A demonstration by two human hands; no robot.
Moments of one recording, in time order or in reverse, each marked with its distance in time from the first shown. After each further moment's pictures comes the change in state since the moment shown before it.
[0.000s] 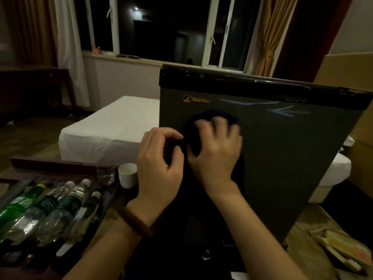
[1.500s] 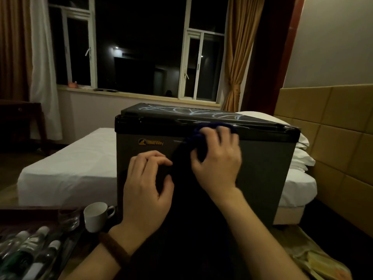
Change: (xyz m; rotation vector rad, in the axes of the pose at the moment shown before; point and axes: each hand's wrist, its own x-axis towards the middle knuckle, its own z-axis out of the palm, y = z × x) left_hand 0.023 0.022 0.043 0.106 -0.046 0.182; right_hand 0.057 0.076 -0.035 0.010 0.052 0.037
